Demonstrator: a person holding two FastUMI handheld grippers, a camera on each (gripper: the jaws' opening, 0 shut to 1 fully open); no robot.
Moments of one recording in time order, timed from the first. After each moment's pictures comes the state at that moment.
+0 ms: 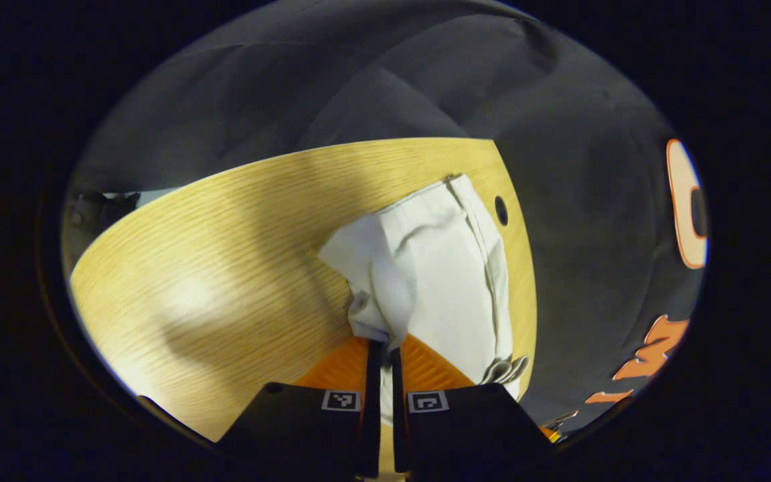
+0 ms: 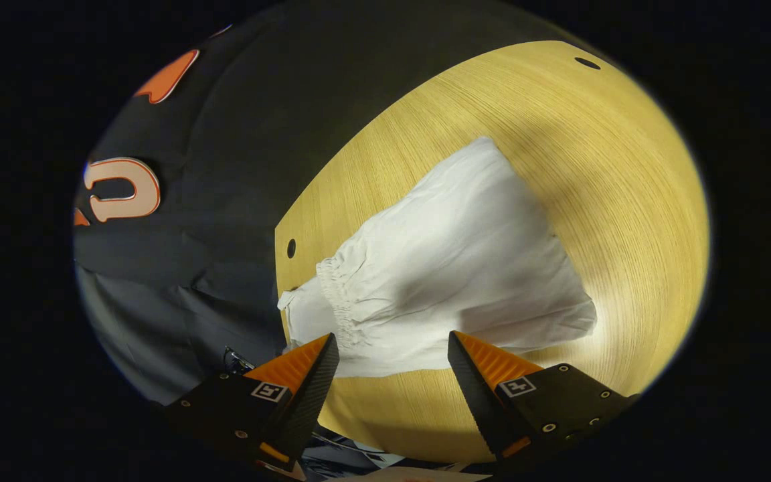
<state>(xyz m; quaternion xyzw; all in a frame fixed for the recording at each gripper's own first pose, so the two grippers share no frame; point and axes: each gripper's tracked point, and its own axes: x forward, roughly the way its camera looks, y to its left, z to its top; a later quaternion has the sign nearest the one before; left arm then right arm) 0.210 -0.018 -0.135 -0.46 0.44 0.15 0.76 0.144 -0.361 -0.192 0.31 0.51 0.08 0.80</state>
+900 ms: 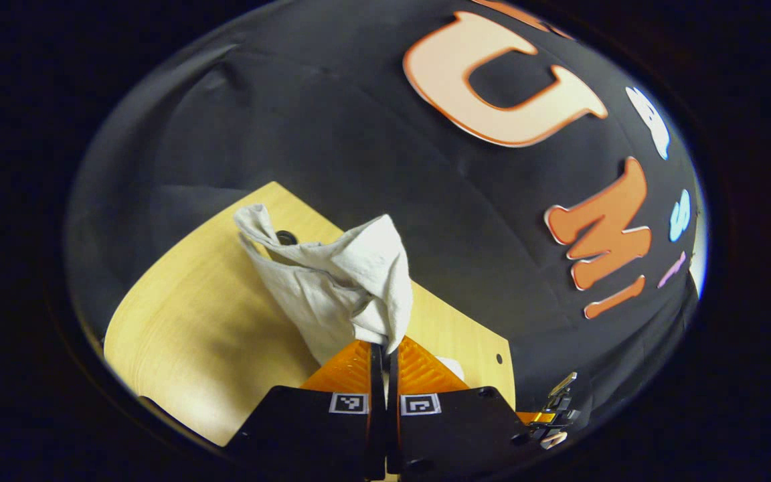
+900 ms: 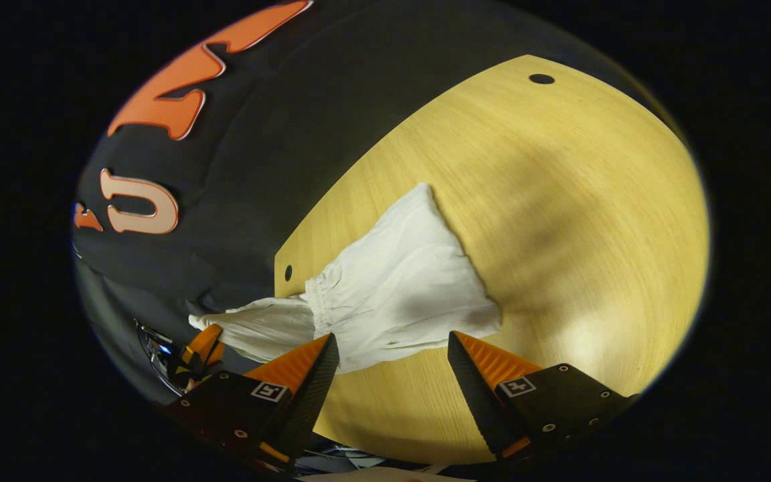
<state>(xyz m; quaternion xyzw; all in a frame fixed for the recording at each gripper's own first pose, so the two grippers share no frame) 0.281 -0.244 0.059 -0.25 0.34 -0.11 0.90 0.102 -0.465 -0.165 0.33 0.44 0.05 0.83</state>
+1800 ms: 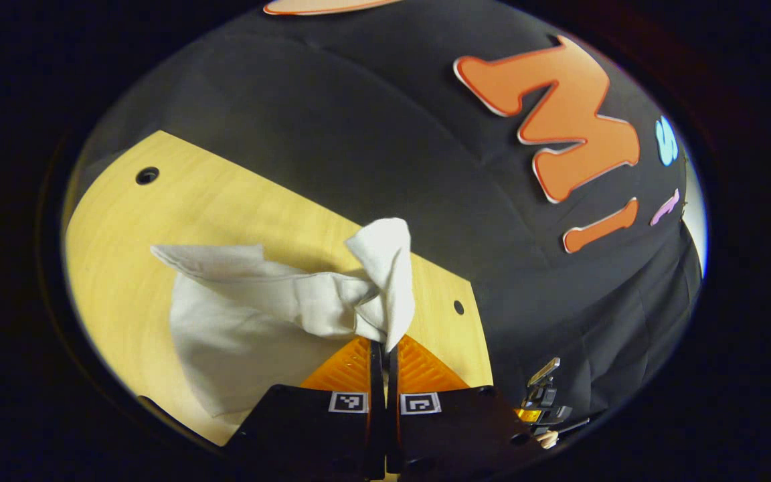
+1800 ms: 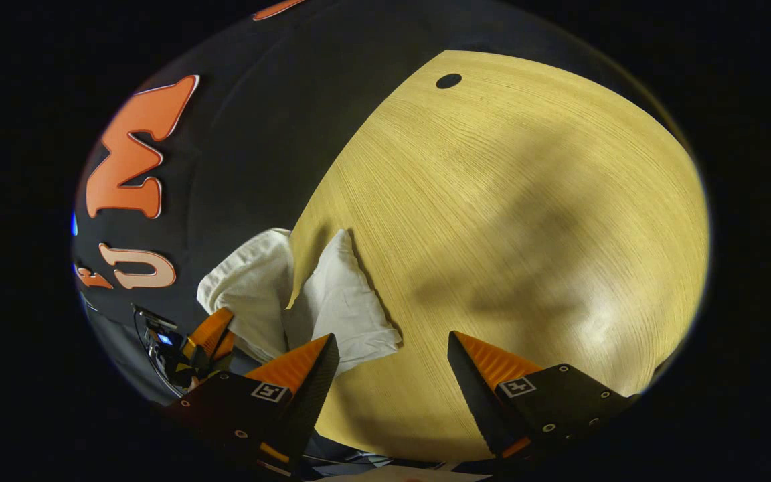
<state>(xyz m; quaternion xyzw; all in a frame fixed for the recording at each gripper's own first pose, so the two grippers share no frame) 0.249 -0.480 -0.017 -0.21 0.44 -0.21 0.85 0.086 -0.586 -0.183 0.39 0.44 0.02 0.81</state>
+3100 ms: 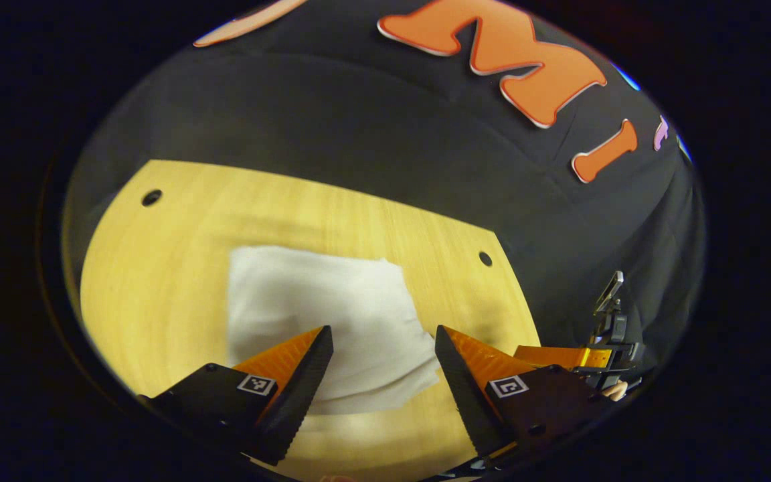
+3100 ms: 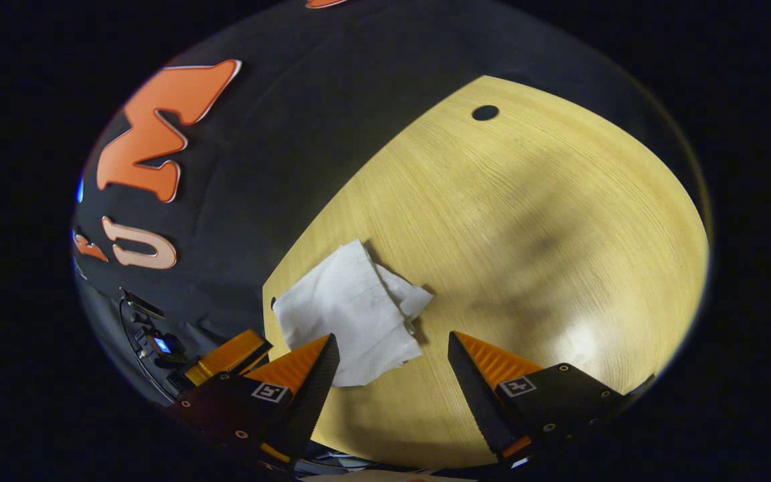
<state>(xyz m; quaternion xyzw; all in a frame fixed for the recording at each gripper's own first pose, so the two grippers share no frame) 0.214 -0.468 -0.033 -0.07 0.41 -0.18 0.89 0.116 -0.574 -0.128 0.30 0.40 0.04 0.86</state>
